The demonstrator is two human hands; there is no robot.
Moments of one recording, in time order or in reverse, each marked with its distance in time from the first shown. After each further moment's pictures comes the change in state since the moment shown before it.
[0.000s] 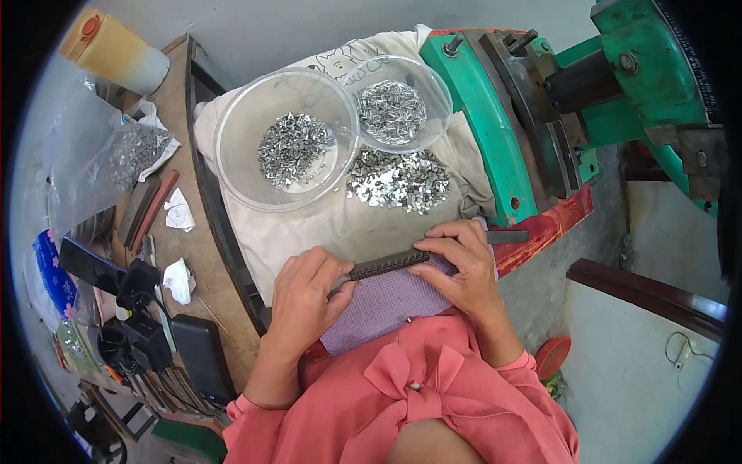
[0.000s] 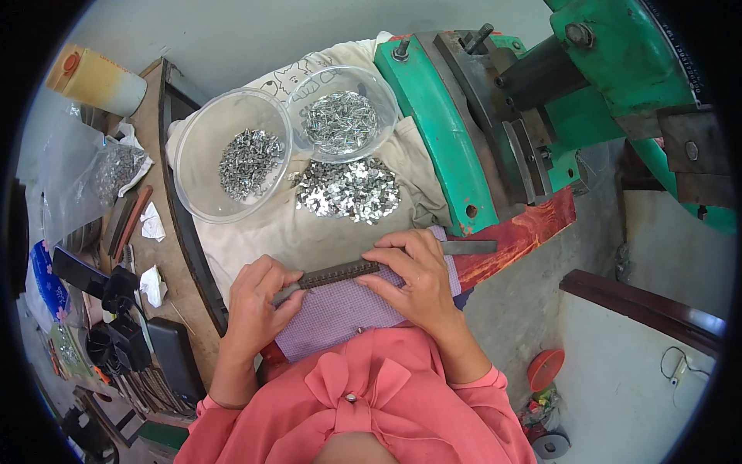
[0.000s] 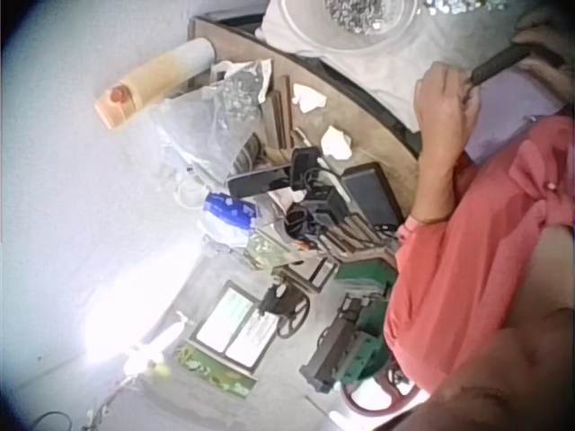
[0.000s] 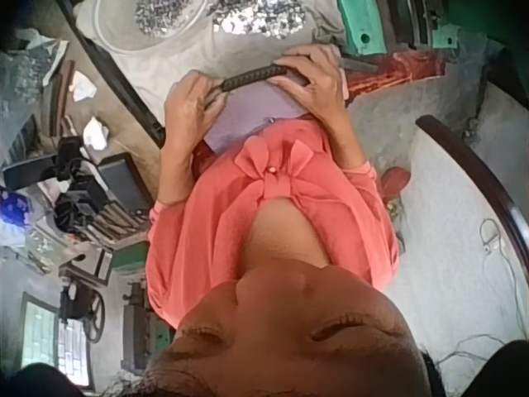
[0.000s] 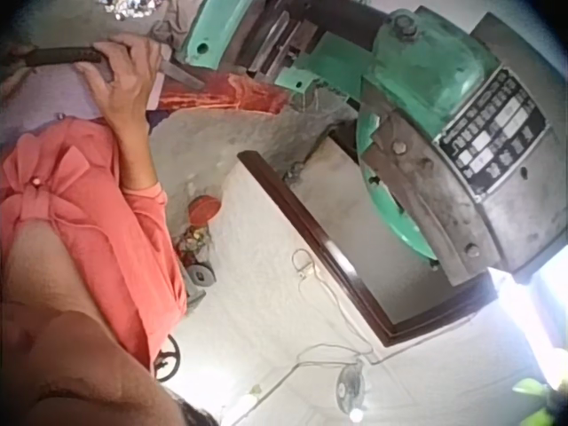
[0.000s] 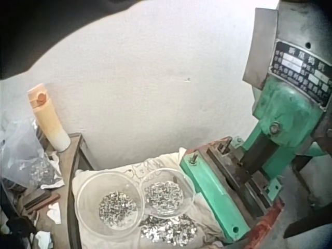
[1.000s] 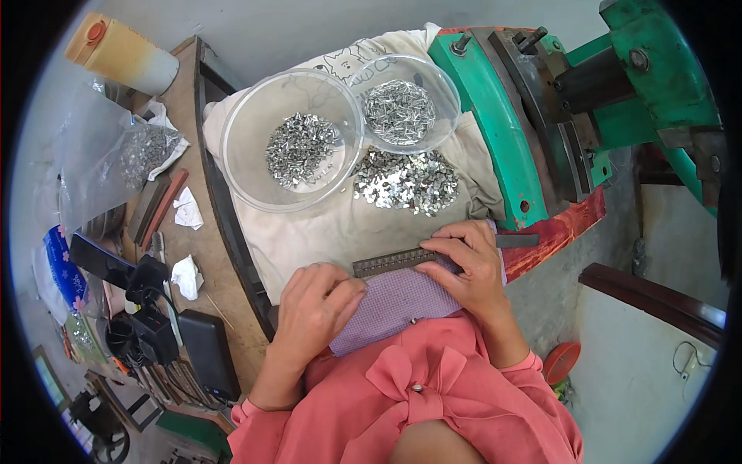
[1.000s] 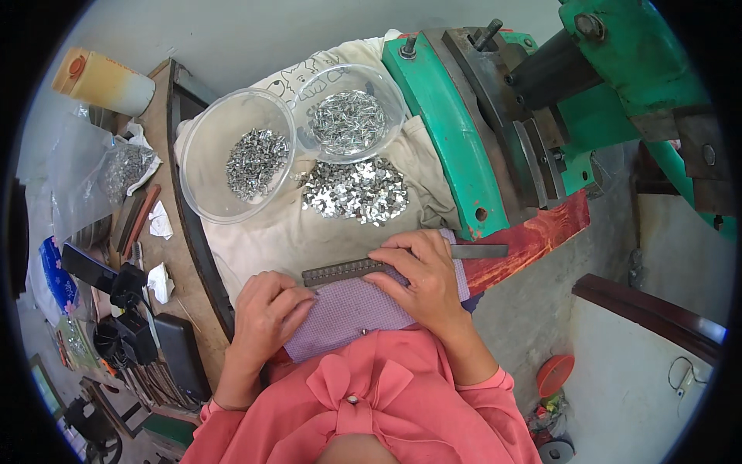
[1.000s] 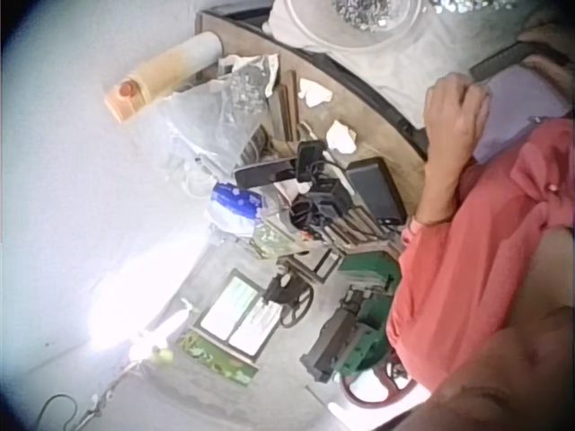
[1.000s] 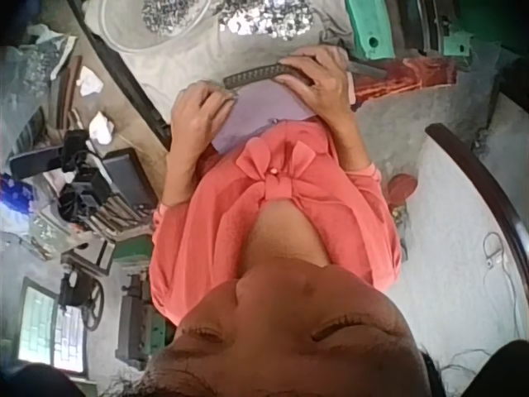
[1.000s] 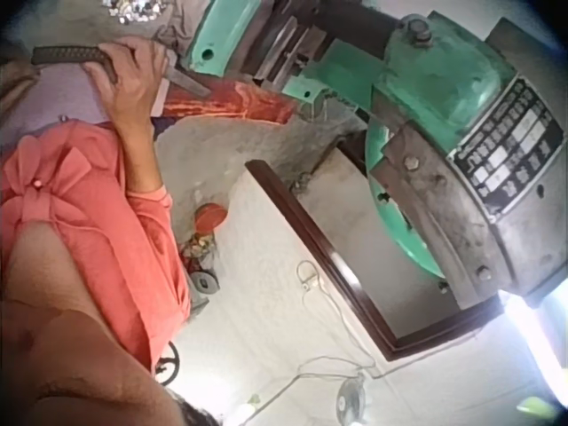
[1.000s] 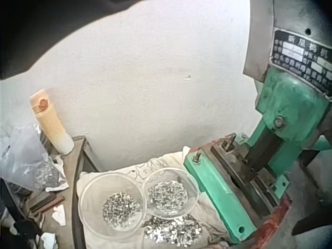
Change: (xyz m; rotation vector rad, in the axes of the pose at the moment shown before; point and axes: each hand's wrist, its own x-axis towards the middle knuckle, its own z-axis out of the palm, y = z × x) left_hand -0.011 0.008 0.002 0.102 0.039 0.122; right_hand -0.001 0.008 0.003 -0.007 -0.011 -0.007
